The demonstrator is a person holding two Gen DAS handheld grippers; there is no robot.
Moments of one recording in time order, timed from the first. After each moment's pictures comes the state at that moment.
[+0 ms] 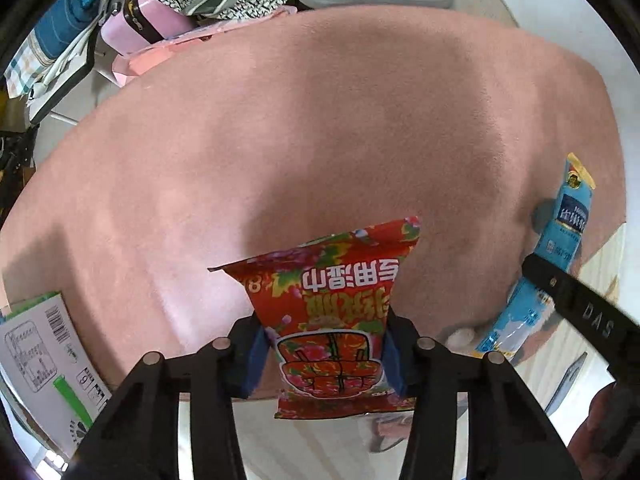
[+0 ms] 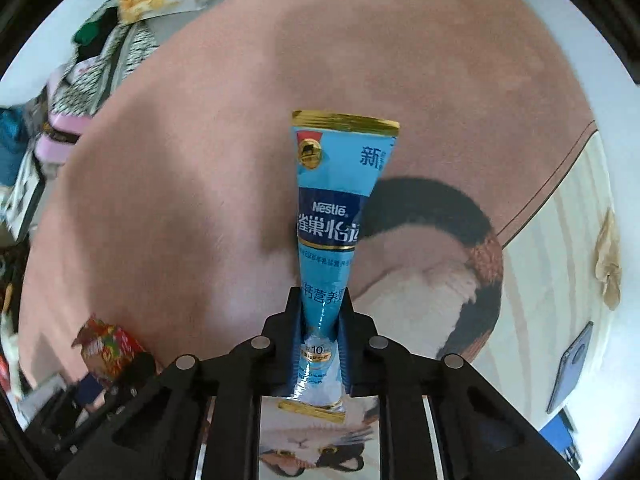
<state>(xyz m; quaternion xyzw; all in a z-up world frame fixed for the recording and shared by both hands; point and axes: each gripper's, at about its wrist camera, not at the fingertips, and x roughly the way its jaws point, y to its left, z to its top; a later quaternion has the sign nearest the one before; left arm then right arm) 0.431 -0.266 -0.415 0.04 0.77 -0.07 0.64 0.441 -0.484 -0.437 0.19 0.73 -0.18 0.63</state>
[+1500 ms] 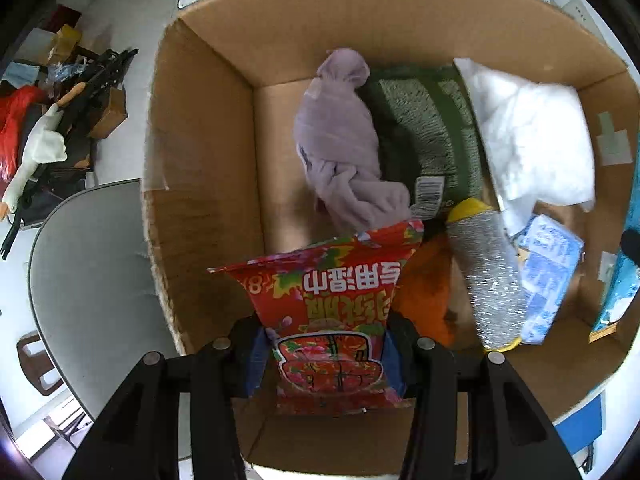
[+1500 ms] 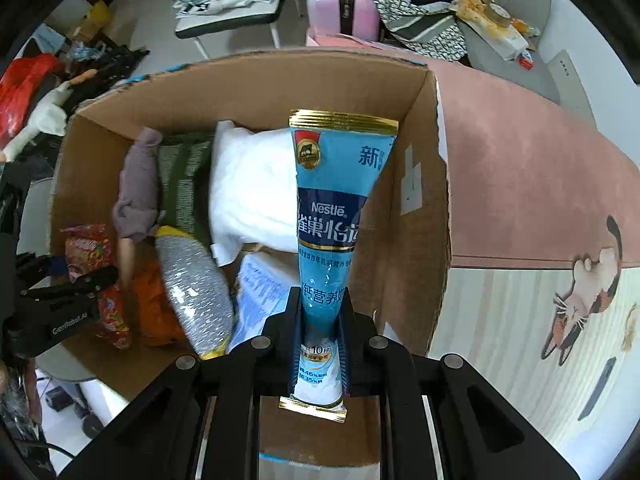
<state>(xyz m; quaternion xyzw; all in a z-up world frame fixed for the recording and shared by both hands) 0.280 0.212 -0.352 0.05 0.76 0.04 0.64 0.314 0.027 -0.324 -0.02 0.71 0.07 0.70</state>
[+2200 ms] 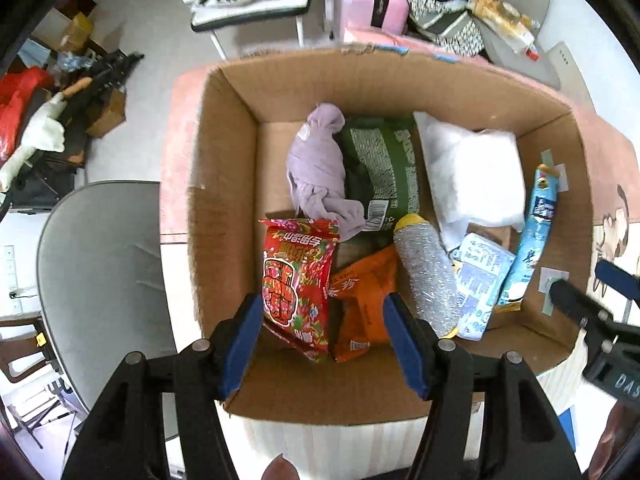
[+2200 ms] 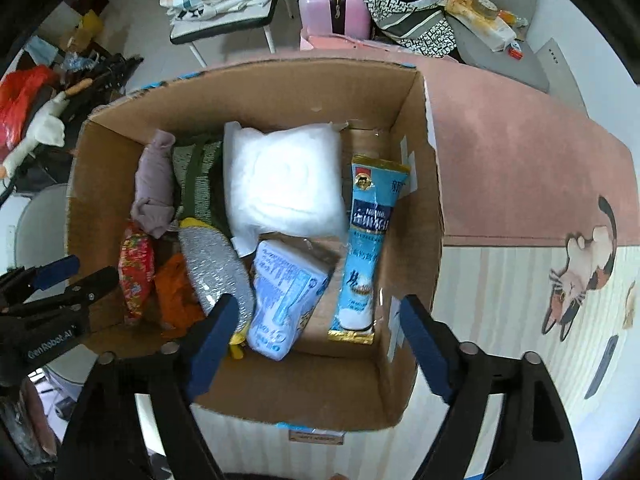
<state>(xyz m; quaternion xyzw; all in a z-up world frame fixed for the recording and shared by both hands) 0.264 0.212 -0.284 -0.01 0.71 0.04 0.70 0.299 0.028 -0.294 0.00 0.71 0.06 0.70</state>
